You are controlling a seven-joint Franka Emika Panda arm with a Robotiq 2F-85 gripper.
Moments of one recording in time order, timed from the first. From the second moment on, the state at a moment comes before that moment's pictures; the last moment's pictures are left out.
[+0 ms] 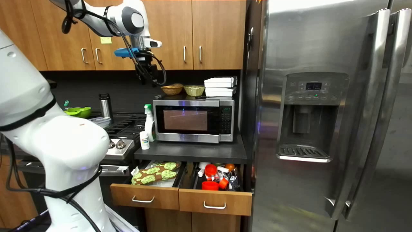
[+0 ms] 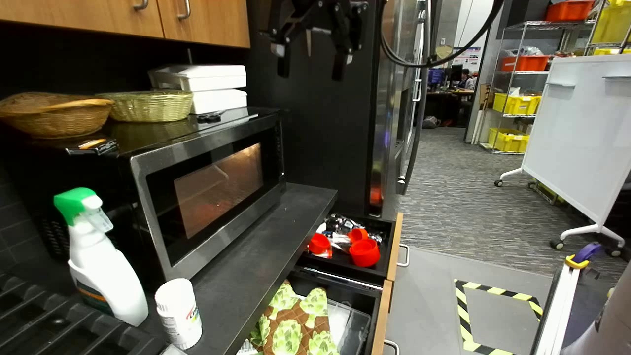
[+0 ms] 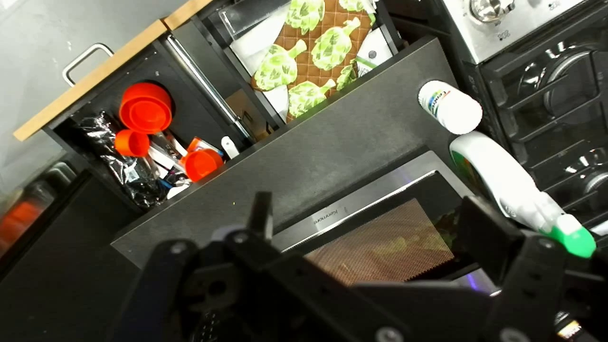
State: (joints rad) arm 0.08 -0.45 0.27 -2.19 0.12 1.93 0.44
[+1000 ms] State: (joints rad) arm 0.11 -0.21 0.27 -2.03 0.06 1.93 0.36
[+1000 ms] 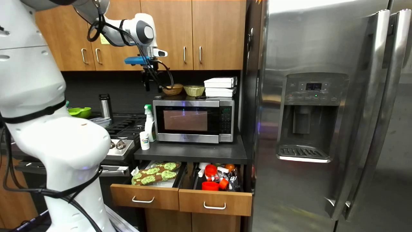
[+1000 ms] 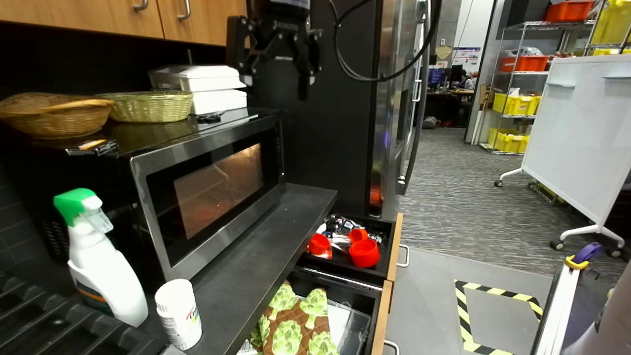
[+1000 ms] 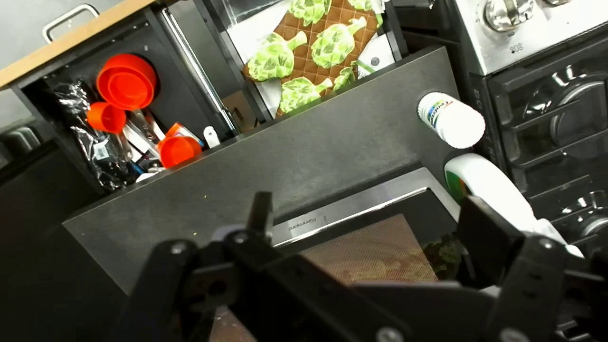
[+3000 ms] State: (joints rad) arm 0.31 0.53 0.22 -1.13 -0.06 1.73 0.12
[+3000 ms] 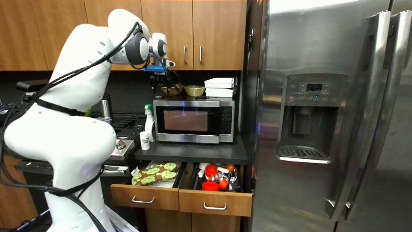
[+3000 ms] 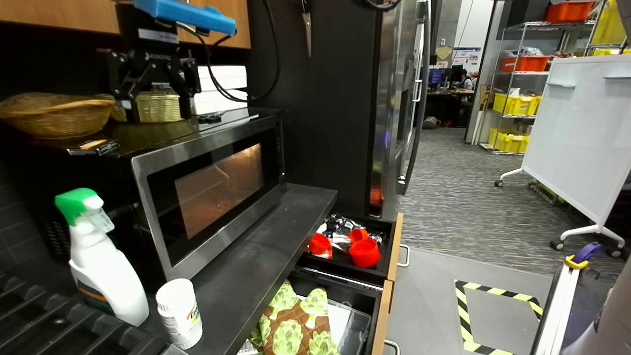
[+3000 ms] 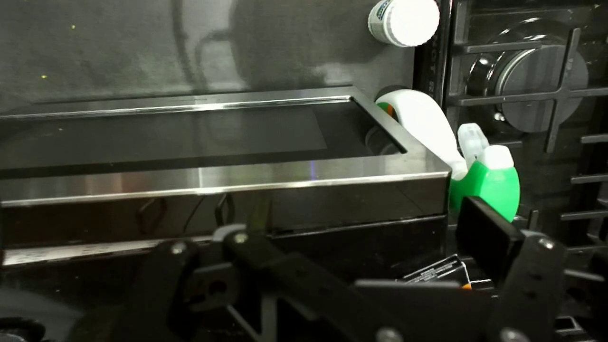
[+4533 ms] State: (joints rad) arm 0.39 0.78 0.20 -0.78 -0.06 1.60 -0.13
